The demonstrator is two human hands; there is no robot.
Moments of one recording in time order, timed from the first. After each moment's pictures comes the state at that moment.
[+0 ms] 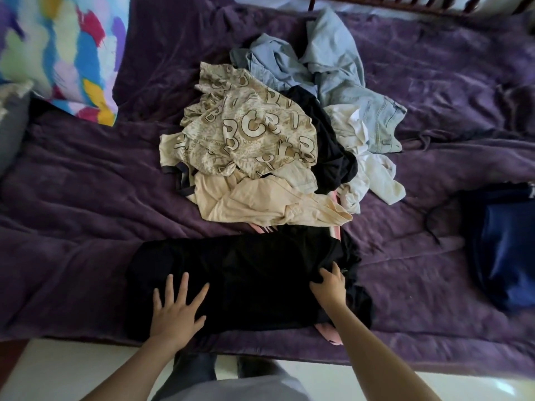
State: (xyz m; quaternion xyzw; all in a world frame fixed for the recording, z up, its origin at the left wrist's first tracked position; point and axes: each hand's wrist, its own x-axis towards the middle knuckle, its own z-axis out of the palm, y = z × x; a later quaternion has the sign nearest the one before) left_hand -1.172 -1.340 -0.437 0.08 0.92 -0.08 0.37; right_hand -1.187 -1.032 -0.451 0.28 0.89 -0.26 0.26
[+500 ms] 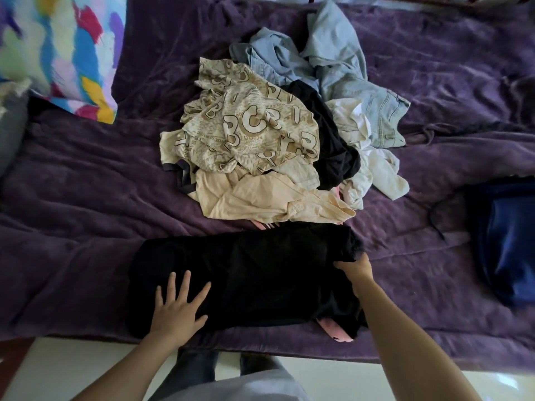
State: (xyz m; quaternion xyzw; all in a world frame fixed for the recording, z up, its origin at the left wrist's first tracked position) left_hand -1.177 -1.344 -0.431 0.10 0.90 -0.10 0.40; right_hand -1.210 -0.985 -0.443 0.53 0.69 -0.47 0.17
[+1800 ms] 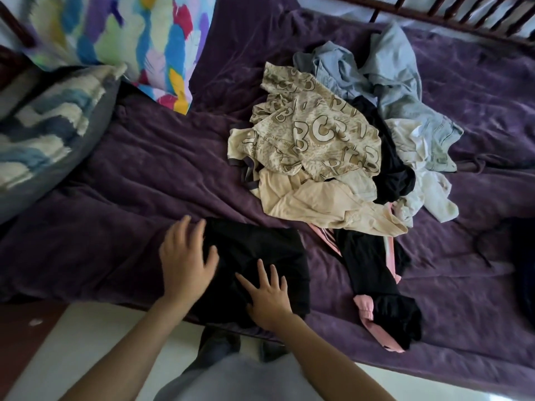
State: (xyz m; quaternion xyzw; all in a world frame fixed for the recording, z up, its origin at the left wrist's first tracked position) left_hand -1.223 -1.449 -0.381 -0.03 0.97 0.20 -0.08; right_hand -1.188 -1.277 -0.409 -0.14 0.91 -0.10 0.39
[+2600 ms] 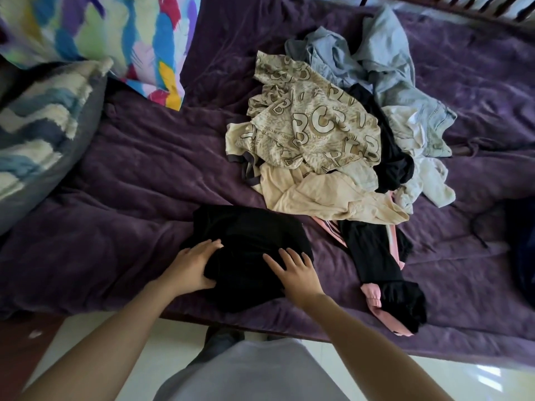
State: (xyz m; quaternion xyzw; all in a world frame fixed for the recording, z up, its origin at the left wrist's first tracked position) left_hand -1.246 -1.504 -0.435 0.18 0.92 0.22 0.28; right_hand -1.205 -1.243 -0.431 -0.20 0.96 -0.01 0.19
